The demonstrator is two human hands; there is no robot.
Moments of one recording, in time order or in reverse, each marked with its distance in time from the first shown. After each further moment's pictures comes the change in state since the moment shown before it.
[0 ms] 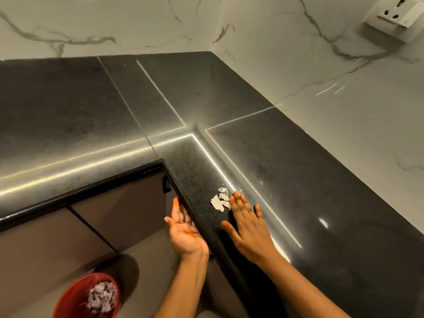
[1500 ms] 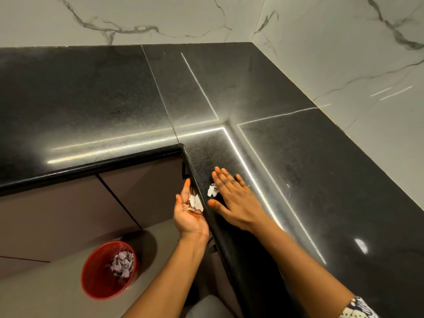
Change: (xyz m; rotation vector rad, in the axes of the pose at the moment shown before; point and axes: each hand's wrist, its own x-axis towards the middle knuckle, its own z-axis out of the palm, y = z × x) left_hand 0.013 -0.003 -0.002 -0.035 0.011 0.044; right_hand 0.066 -0.015 -0.010 -0.067 -0.069 -0.463
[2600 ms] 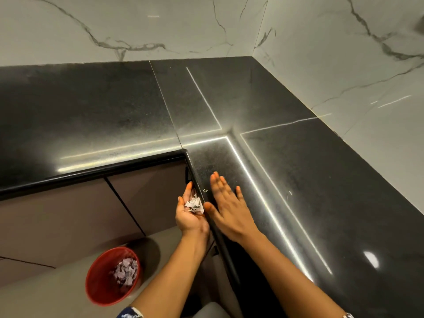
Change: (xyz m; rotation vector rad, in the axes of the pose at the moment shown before) left_hand 0.004 0.002 -0.001 -0.067 -0.003 -0.026; right_hand -0.016 -0.034 0.009 0.159 0.081 0.078
